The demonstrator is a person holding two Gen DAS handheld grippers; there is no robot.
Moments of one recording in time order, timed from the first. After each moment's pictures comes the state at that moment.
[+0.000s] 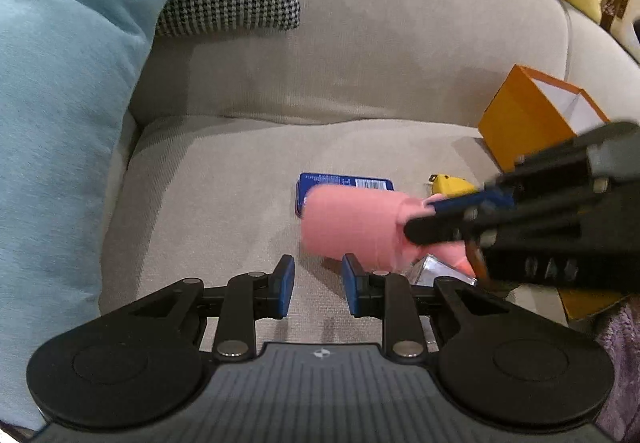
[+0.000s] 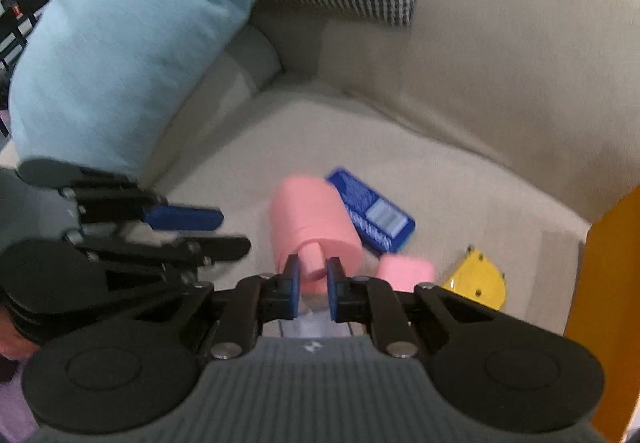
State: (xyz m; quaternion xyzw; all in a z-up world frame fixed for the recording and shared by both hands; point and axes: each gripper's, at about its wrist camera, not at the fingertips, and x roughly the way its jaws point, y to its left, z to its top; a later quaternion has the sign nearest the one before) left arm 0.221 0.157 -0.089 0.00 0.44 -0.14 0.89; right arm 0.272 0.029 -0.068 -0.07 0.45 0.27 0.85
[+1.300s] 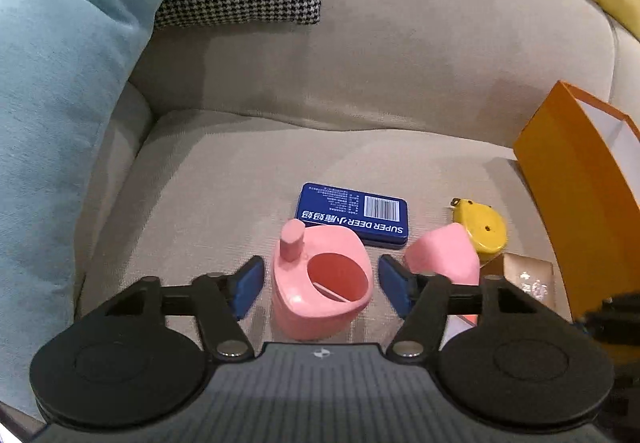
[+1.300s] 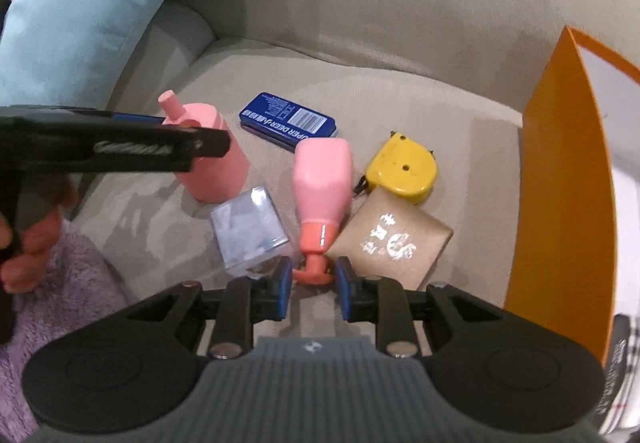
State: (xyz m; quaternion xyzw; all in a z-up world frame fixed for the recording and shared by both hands) left arm 0.255 0.128 -0.102 -0.03 0.45 -0.07 0.89; right arm 0.227 -0.035 -0.110 -0.03 0.50 0.19 0.85
